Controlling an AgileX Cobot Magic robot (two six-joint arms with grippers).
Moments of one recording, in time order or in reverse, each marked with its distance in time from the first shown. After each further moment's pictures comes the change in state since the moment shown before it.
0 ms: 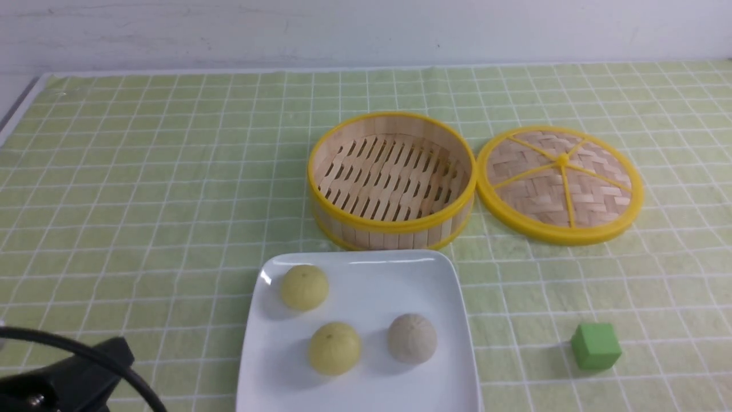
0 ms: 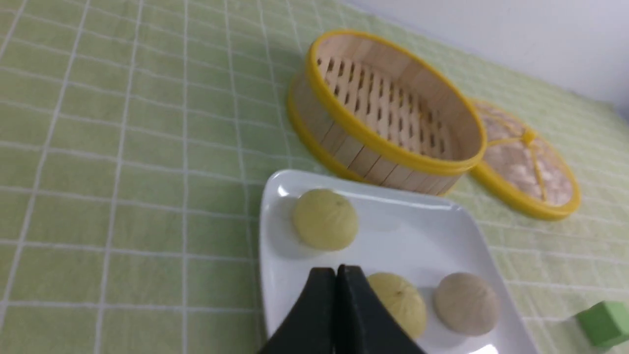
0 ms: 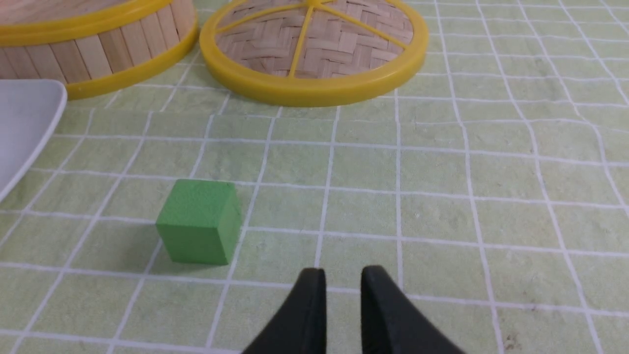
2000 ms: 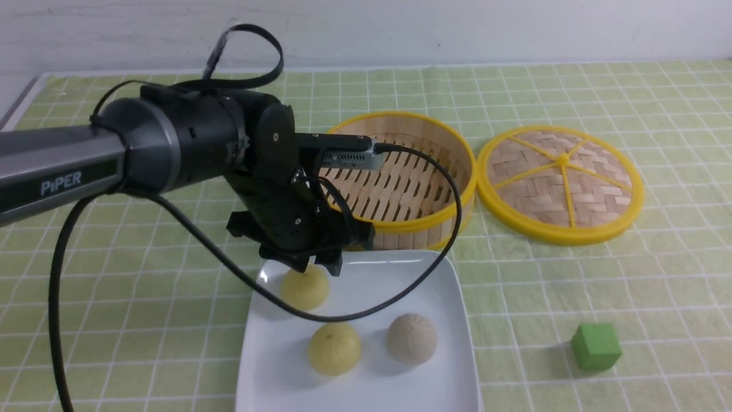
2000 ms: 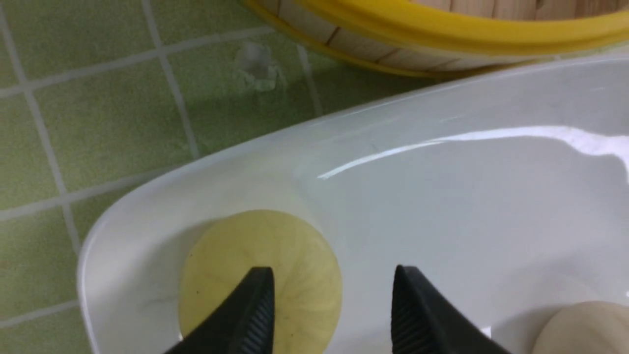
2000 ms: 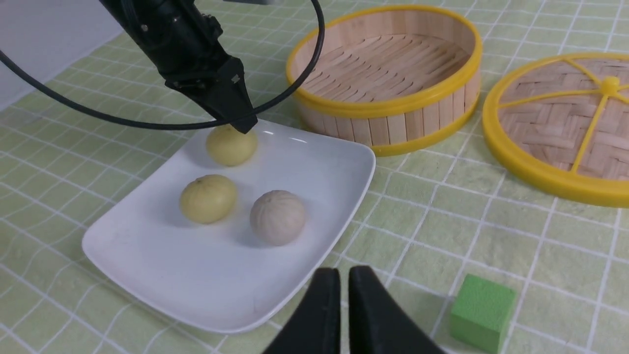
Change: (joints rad) right arm 0.421 0.256 -0.398 0.177 0.142 0.000; left arm 0.000 1.496 -1.085 -0.363 0.450 0.572
